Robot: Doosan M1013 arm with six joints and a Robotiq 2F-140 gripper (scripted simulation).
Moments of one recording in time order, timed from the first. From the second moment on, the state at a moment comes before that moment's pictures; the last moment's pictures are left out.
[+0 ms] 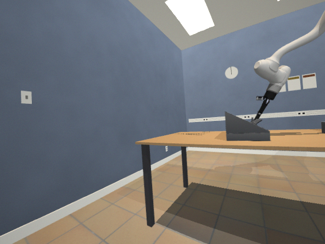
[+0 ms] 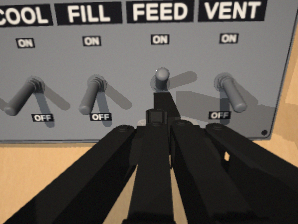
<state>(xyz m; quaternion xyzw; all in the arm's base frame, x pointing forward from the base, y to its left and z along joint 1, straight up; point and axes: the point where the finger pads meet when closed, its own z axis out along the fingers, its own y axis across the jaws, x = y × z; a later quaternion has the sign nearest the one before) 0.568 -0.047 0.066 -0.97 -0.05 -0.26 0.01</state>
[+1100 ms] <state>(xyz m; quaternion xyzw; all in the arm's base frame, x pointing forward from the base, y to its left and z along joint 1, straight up) 0.565 -0.048 0.064 -0.97 -0.05 -0.25 0.01</state>
